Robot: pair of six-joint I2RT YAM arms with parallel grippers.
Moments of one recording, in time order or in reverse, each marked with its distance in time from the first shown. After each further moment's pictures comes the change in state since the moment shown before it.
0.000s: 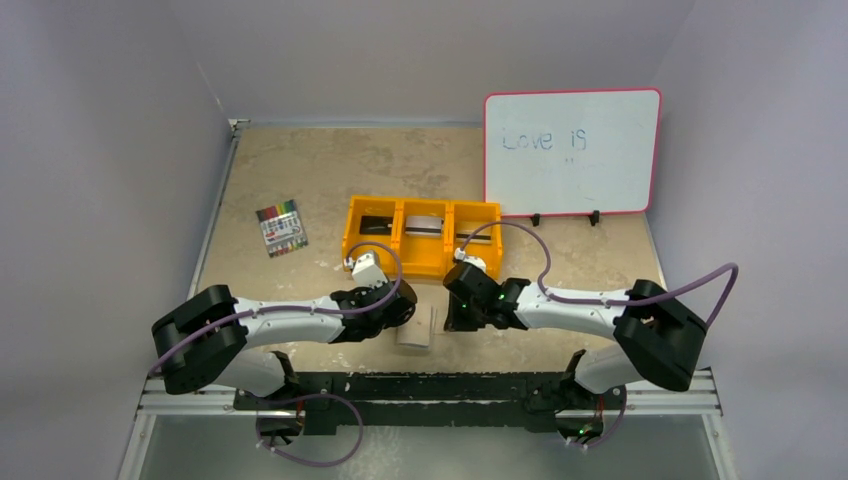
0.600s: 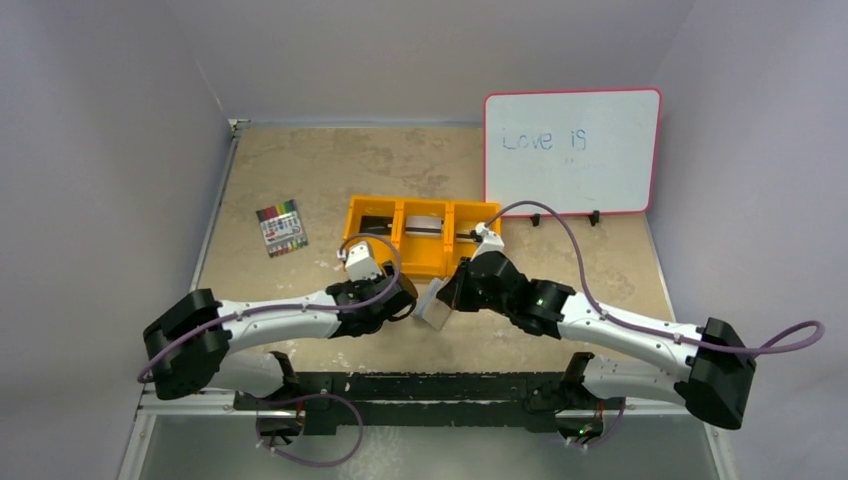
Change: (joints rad) left arm 0.000 -0.024 0.090 -0.182 -0.117 0.017; right arm 0.009 -0.321 0.013 0.064 0.117 0.013
